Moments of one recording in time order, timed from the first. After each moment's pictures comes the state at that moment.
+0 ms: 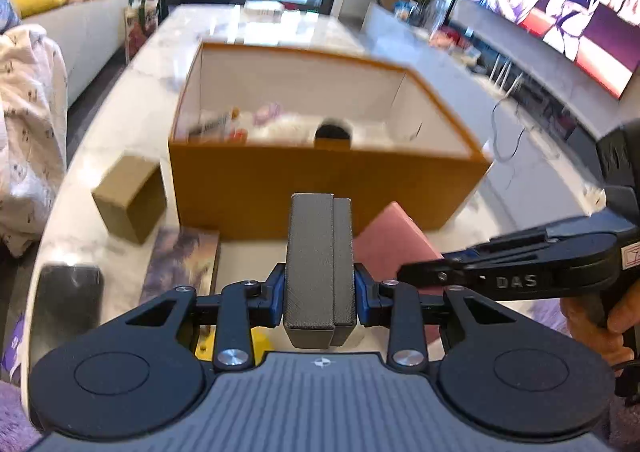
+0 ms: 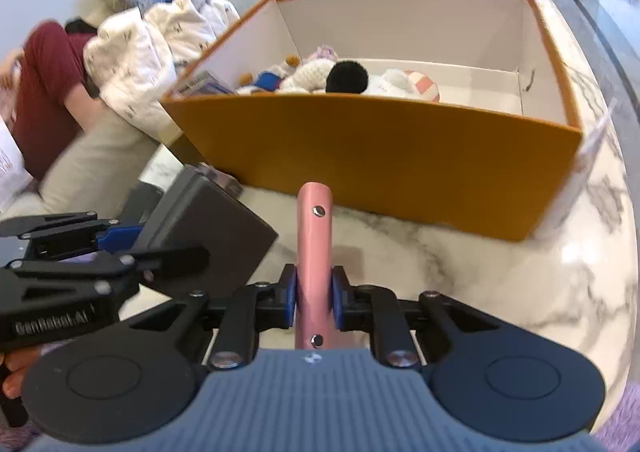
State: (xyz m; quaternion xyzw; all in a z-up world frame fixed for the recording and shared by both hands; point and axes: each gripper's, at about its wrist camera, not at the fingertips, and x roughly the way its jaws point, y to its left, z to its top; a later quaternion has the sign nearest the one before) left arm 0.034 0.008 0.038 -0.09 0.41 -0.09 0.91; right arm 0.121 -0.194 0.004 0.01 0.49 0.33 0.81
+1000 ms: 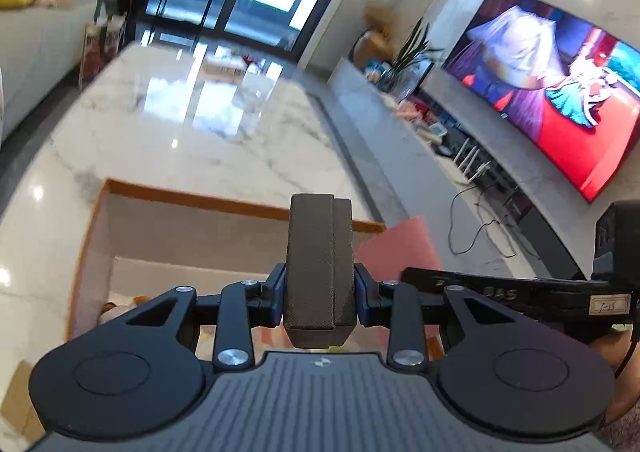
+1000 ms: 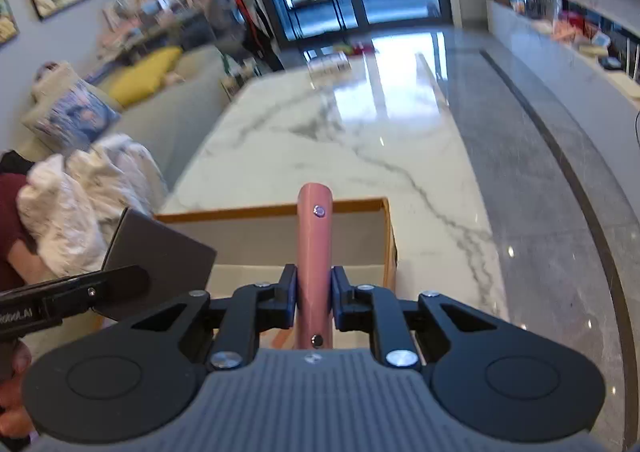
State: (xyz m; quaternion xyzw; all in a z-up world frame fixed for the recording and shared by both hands) left arm 0.221 0.015 0.064 -0.19 0.36 -0.14 0.90; right arm 0.284 -0.222 0.073 0.06 0.41 0.20 0.89
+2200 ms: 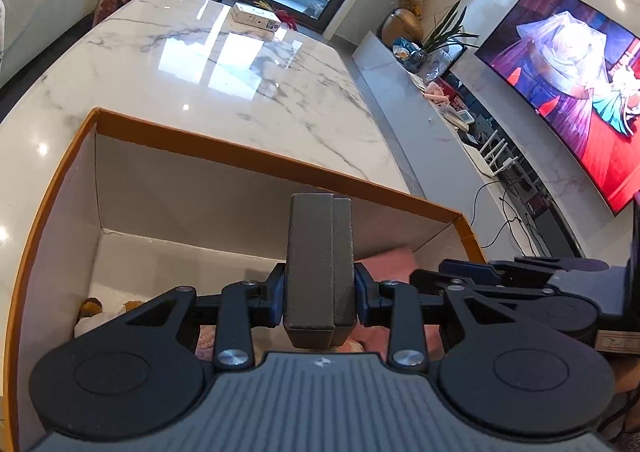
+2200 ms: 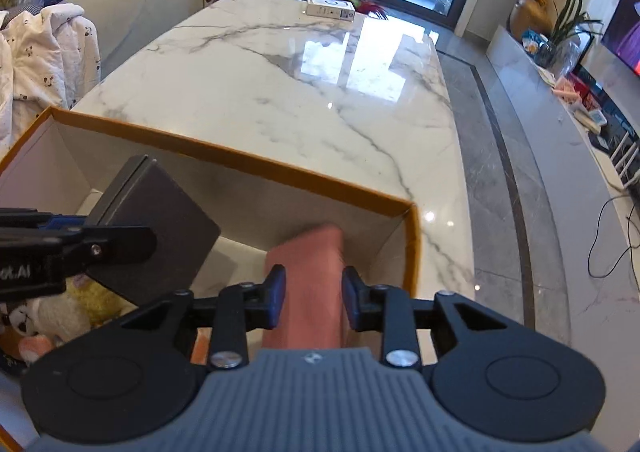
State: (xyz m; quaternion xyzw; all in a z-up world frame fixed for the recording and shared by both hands) left arm 0.261 0.037 0.001 -0.22 0.40 -0.12 0.88; right arm 0.324 -0.157 0.023 -0.16 0.43 0.15 0.88
